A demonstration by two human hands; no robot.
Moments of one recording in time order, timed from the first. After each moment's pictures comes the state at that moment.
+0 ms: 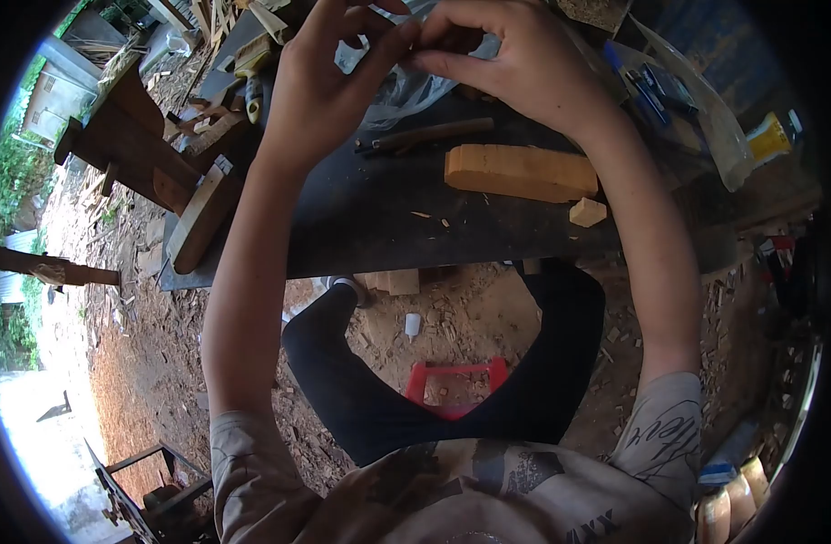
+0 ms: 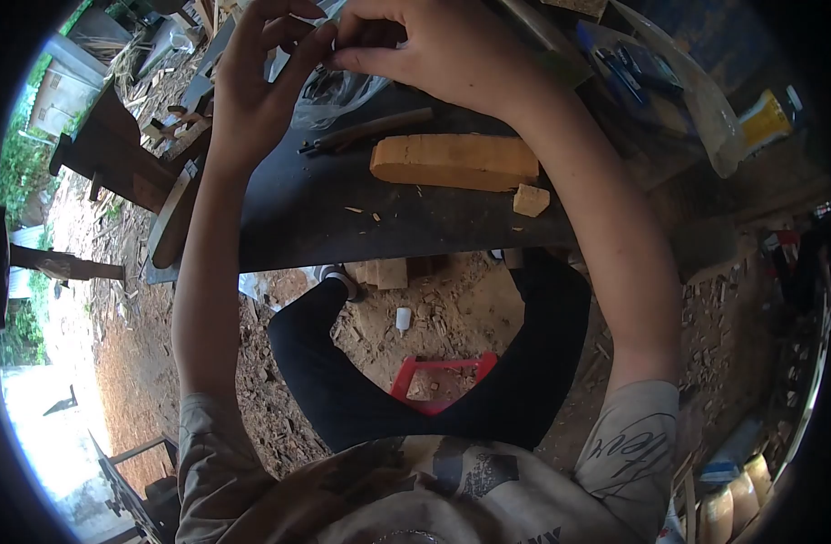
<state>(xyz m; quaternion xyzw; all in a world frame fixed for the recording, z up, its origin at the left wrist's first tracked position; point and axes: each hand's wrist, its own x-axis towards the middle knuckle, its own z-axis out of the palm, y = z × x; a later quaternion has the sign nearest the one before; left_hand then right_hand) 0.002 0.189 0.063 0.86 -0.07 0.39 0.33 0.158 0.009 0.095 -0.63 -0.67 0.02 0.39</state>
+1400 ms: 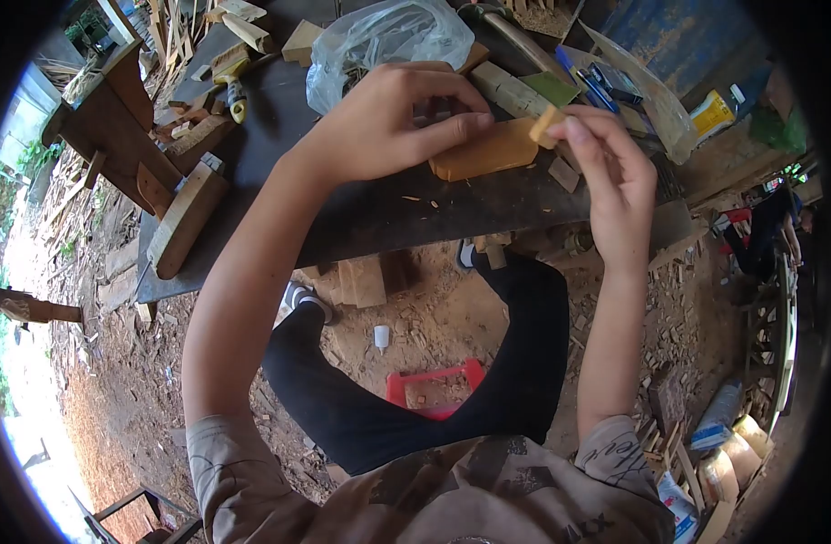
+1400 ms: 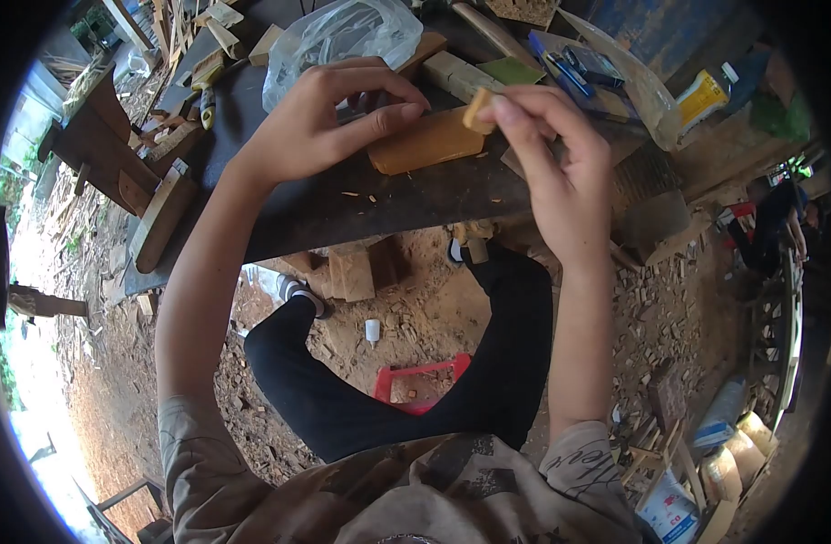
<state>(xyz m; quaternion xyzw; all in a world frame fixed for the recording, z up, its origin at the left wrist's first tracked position) 0.003 0.152 0.057 0.89 -0.22 0.24 0.33 0.082 -0.115 0.058 -0.68 -0.41 -0.07 0.60</state>
